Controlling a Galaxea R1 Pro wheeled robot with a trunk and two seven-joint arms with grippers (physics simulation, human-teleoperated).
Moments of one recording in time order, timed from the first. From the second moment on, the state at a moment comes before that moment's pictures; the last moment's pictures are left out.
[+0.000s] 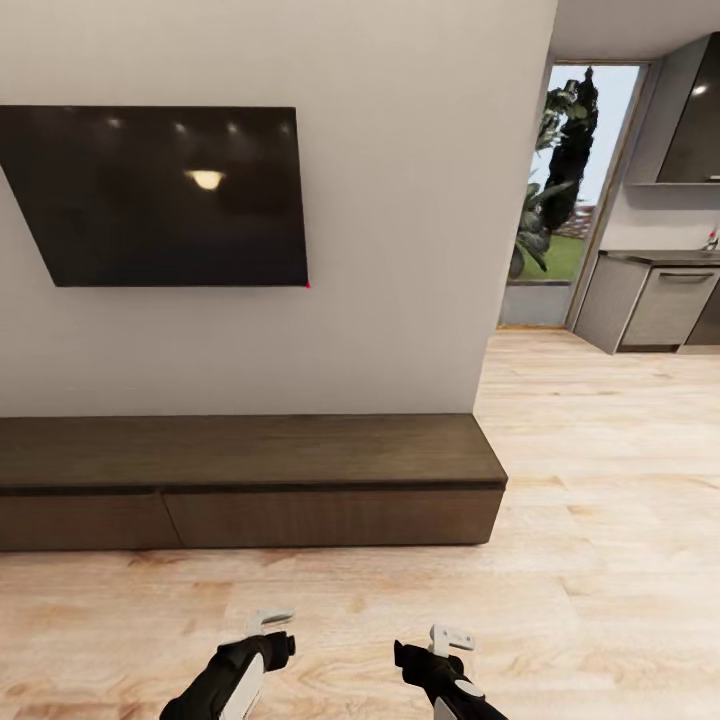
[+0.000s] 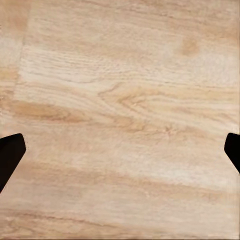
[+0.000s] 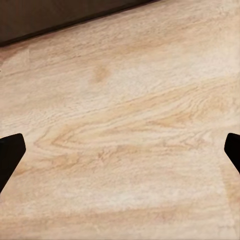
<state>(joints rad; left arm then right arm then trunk) -0.42 -0.11 -0.05 -0.55 0.21 0.33 0.21 -0.48 0.17 0.07 -0.21 -0.25 -0.12 -0.06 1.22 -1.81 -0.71</state>
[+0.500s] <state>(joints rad) -0.42 -0.05 0.11 -1.20 0.53 0.99 0.21 -0.48 0.17 0.06 -0.21 -0.30 -0.13 -0.06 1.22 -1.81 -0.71</state>
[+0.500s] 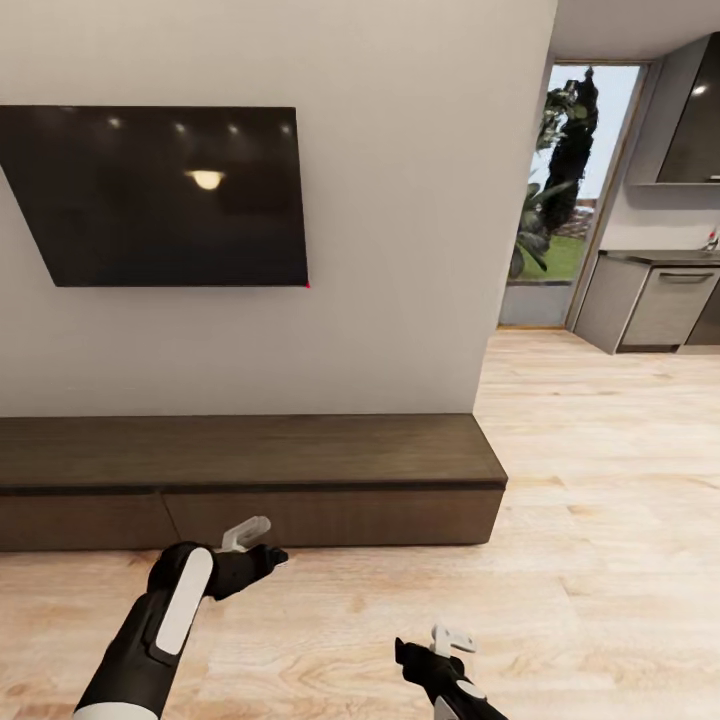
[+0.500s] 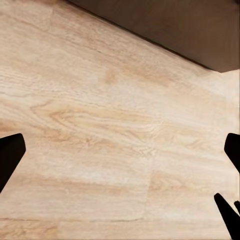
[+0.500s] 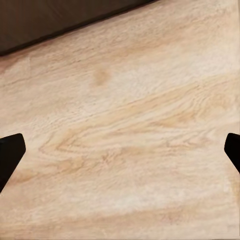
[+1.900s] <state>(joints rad) -0.42 0.17 0.00 -1.21 1.13 1.00 0.20 -0.49 0.01 -0.01 -0.26 -1.37 -0.13 0.53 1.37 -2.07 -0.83</state>
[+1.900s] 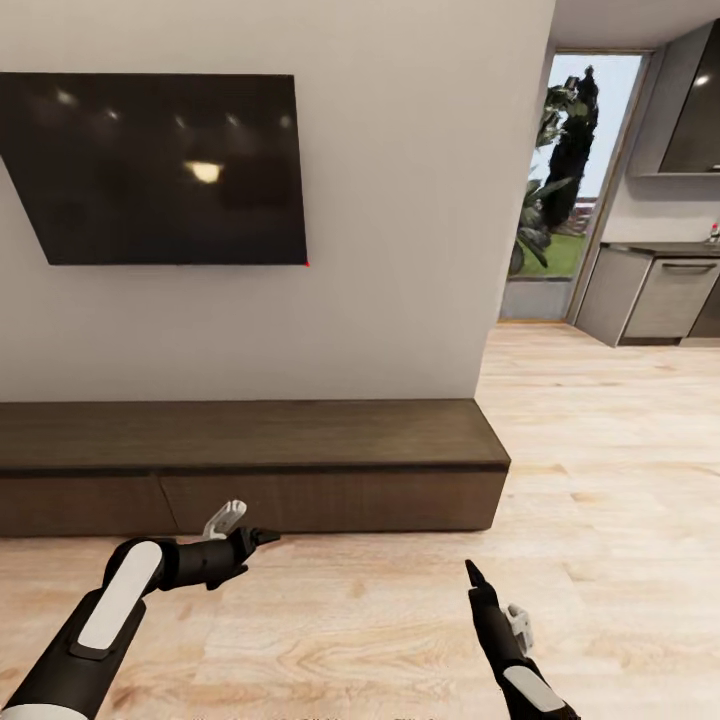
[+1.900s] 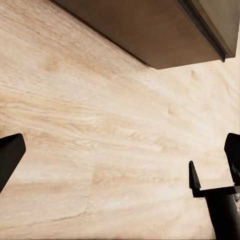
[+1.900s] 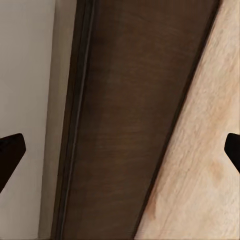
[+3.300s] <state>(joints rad) -0.42 0.18 -0.05 -1.22 1.28 1.00 0.21 -0.49 0.01 0.00 -0.36 -1.38 -0.11 0.61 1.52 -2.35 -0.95</state>
